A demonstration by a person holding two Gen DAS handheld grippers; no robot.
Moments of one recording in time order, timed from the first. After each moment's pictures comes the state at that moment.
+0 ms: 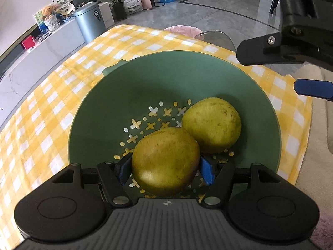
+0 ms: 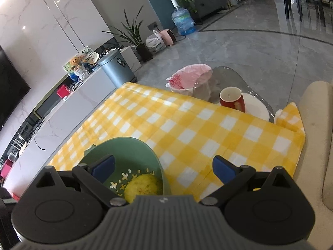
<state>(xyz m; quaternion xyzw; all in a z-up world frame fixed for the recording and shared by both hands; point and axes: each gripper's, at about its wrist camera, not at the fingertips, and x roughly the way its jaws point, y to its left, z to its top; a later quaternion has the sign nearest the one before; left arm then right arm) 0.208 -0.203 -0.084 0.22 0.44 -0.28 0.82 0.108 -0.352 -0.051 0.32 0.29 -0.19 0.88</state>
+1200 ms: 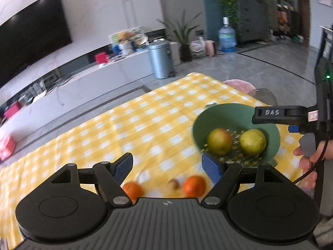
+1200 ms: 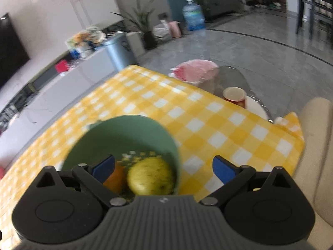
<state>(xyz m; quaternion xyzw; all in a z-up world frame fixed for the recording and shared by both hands) 0.112 -0.067 0.041 0.14 0.33 -0.14 0.92 0.119 -0.312 -0.044 0.24 0.33 -0.17 0.90</state>
